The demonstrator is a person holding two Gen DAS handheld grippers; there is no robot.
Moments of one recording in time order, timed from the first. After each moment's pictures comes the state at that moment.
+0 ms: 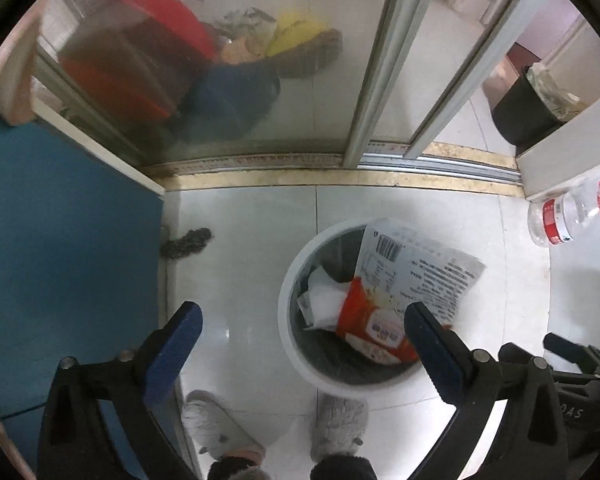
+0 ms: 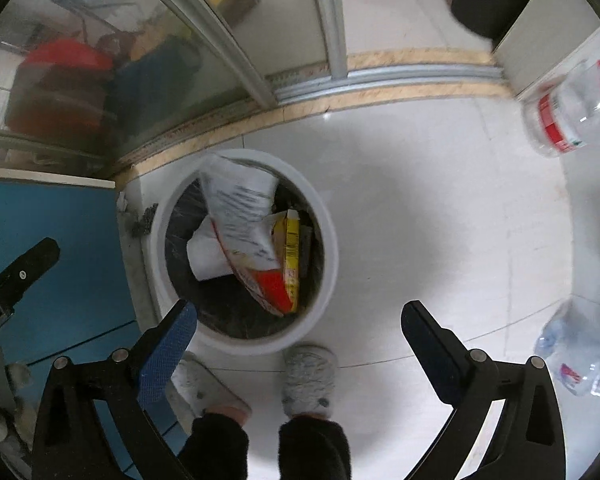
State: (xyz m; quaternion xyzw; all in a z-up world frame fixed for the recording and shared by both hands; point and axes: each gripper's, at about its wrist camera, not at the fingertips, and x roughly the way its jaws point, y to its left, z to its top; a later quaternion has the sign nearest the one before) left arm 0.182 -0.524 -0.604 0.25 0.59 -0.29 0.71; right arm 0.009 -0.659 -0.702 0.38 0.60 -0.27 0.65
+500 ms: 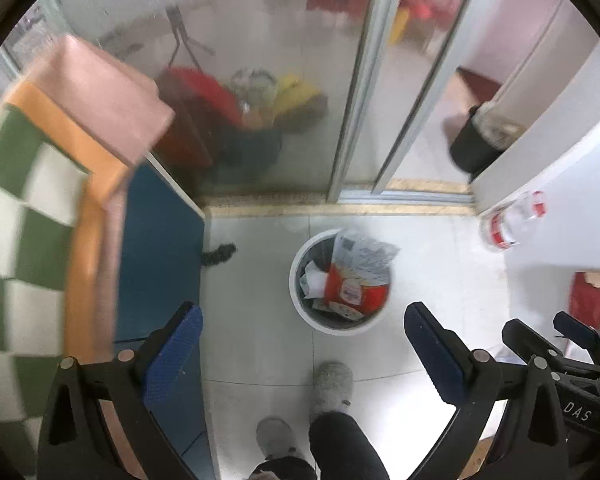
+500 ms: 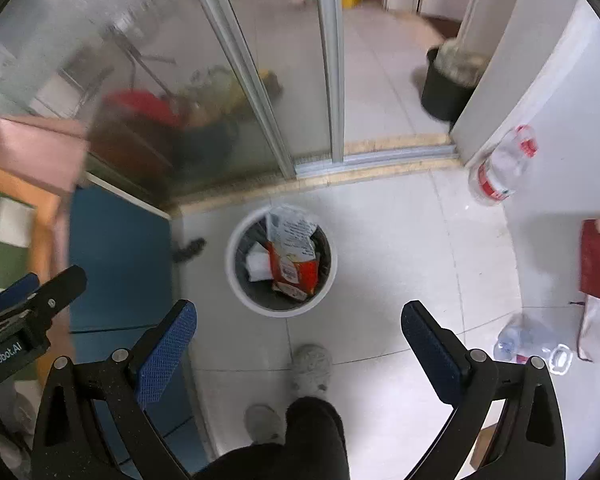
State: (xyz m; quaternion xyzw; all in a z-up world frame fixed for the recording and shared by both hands) left arm 0.117 -0.436 -0.363 0.22 0.54 -0.33 0.74; right arm -0.041 -0.550 -0.400 0.31 0.52 -0.32 0.73
